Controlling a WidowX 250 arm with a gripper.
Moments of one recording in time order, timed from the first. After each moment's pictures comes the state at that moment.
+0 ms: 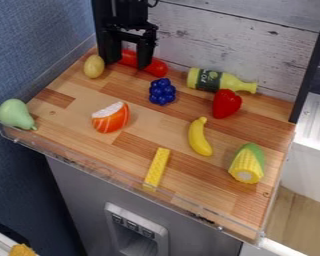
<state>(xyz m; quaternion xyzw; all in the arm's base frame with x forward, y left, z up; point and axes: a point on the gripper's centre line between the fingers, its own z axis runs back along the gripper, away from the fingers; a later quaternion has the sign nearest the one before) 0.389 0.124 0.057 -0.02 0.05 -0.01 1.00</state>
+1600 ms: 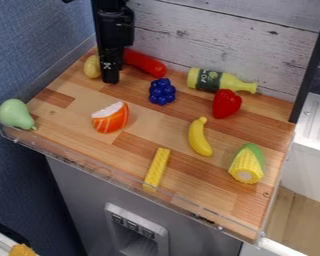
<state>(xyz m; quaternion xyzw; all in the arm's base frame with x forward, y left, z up) 0.396 0.169 0.015 -0.02 0.04 -0.50 0.87</state>
